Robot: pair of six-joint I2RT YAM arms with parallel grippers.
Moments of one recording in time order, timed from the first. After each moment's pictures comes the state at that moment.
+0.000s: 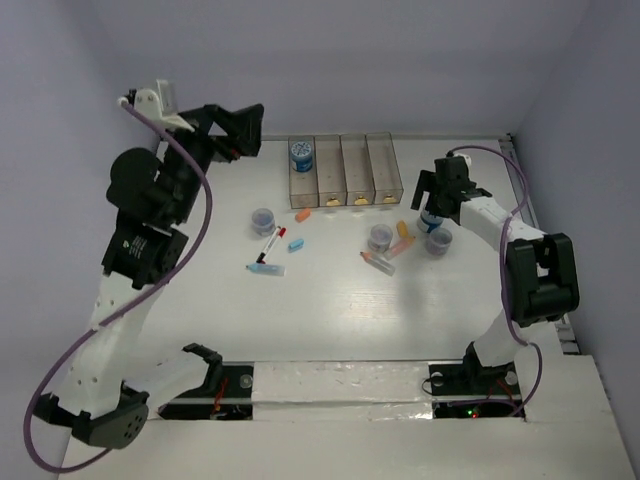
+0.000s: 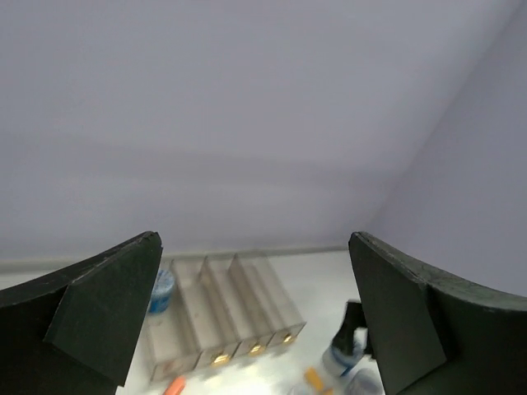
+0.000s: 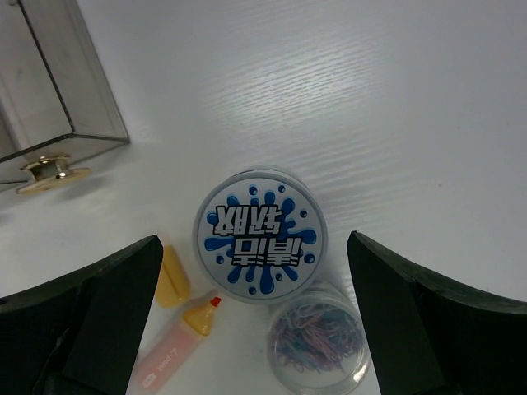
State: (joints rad) left arm -0.44 1.09 1.51 -0.16 -0.09 -0.35; right arm 0.17 1.68 1.15 -0.28 0.28 0.37
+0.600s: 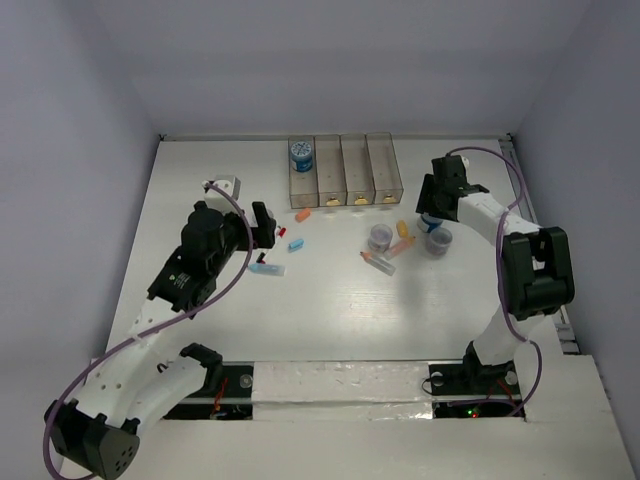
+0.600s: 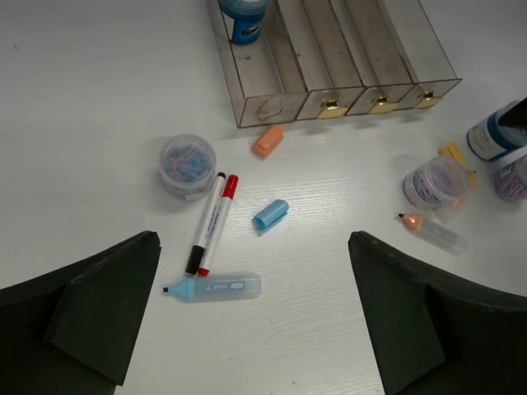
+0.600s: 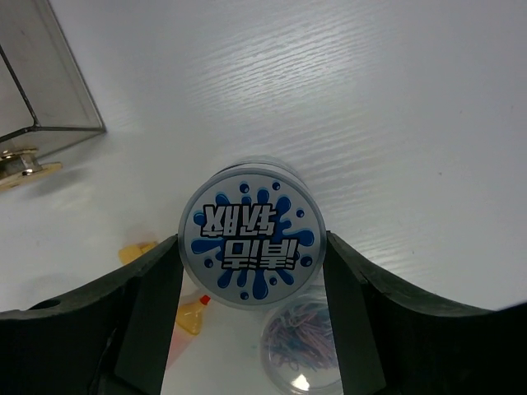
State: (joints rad) left arm -0.44 0.82 0.79 -0.30 -0.14 -0.29; right arm 0.17 1.72 1.19 -0.35 0.29 0.36
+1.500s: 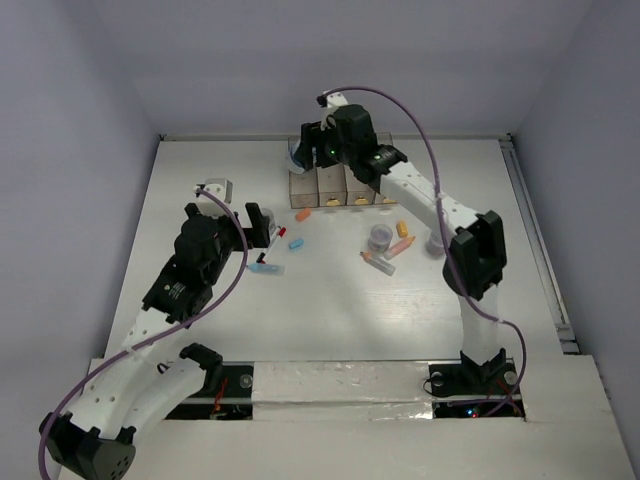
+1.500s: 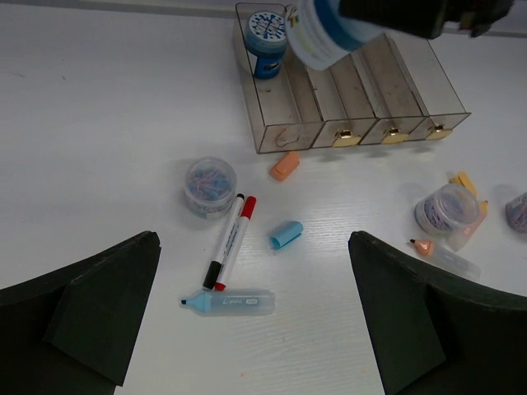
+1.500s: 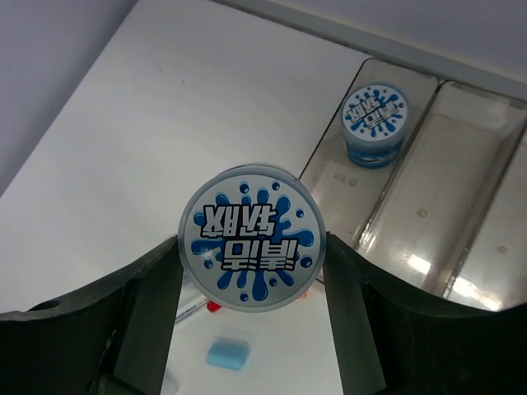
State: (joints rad) left arm -0.46 0.75 0.76 -0.26 -0.22 -0.27; right arm 0.61 2.02 1.94 -0.25 -0.04 0.26
